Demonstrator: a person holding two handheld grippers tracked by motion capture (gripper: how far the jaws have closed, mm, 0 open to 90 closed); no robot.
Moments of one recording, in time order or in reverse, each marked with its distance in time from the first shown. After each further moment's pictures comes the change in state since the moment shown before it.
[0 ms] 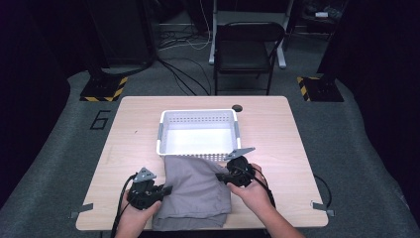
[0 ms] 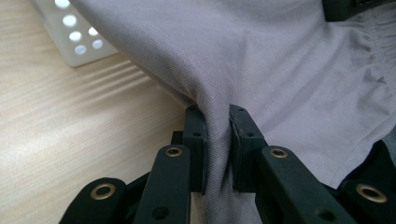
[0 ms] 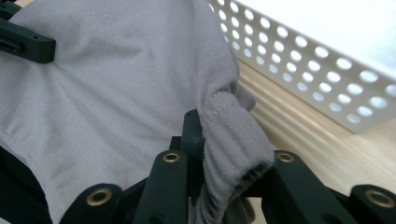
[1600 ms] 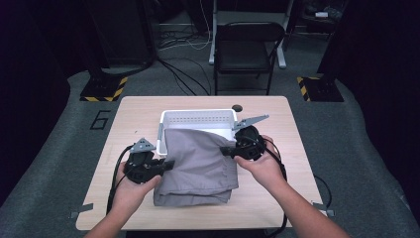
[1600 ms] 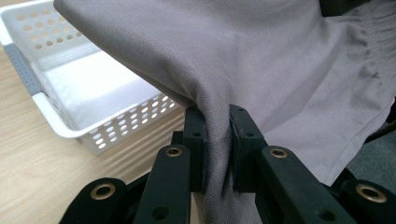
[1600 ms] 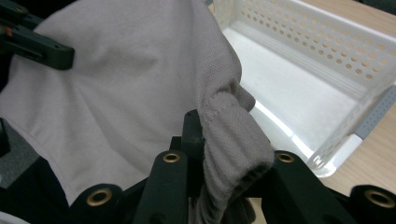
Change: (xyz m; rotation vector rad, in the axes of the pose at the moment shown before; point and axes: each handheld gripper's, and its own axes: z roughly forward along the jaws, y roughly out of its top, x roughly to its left) left arm -0.011 0.089 -0.041 -0.044 -0.020 0.094; right arm -0.011 0.072 -0.072 -0.069 0.012 -0.020
